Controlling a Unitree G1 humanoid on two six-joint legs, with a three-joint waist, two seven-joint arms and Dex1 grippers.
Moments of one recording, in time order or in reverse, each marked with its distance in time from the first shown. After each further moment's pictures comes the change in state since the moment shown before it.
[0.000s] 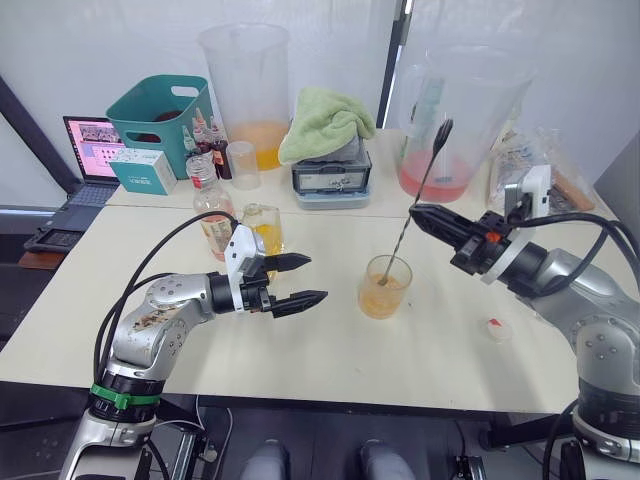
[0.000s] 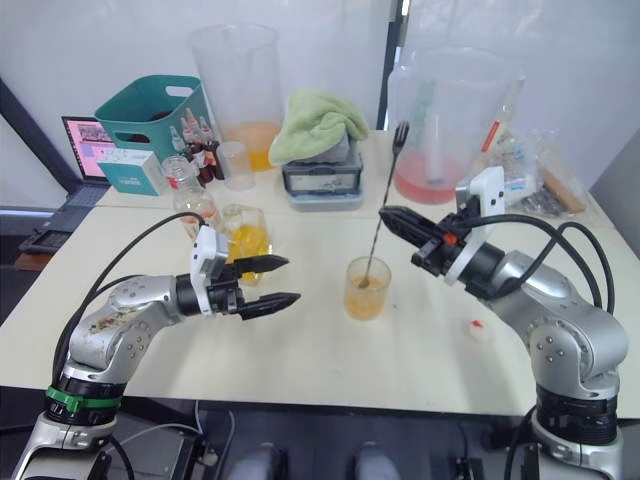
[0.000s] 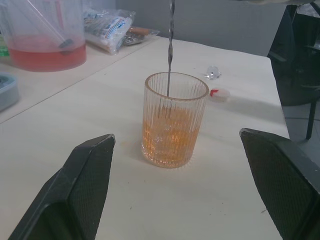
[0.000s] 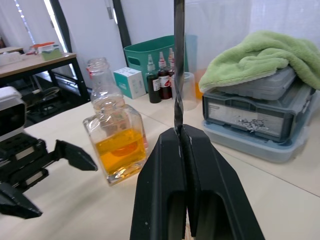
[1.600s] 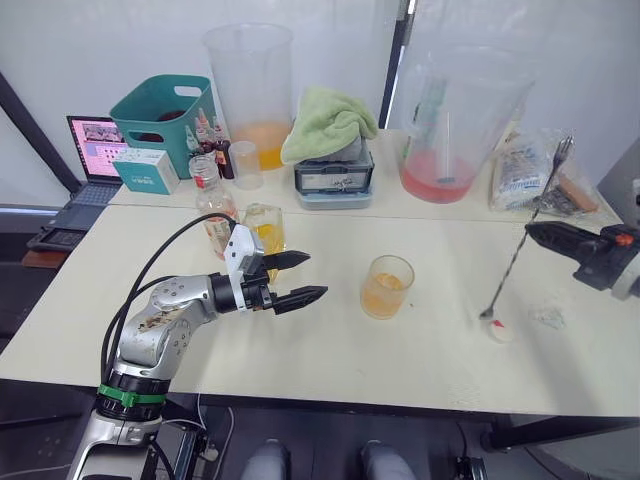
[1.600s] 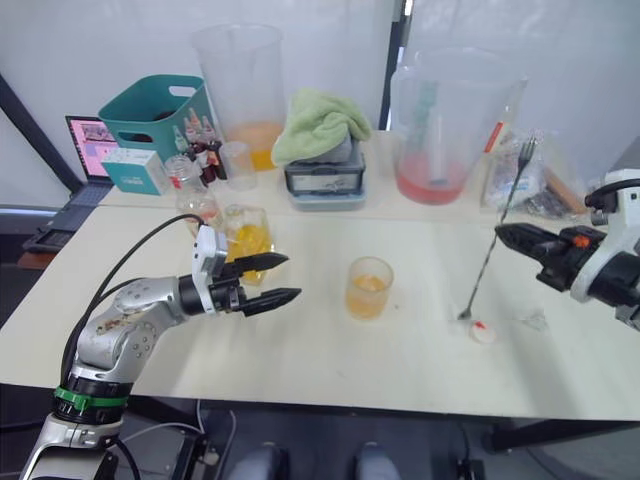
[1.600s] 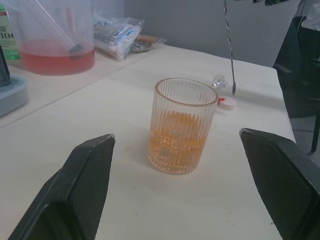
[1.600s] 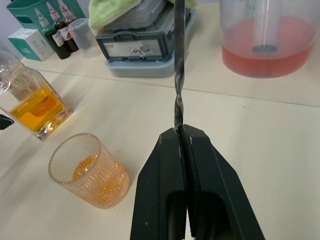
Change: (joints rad) left arm 0.000 -0.033 0.007 0.043 -0.006 -0.037 0.015; right arm 0.239 -0.443 -0.367 0.141 0.380 0.308 -0.139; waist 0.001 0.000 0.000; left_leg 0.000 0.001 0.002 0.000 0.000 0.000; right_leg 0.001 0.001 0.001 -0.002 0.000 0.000
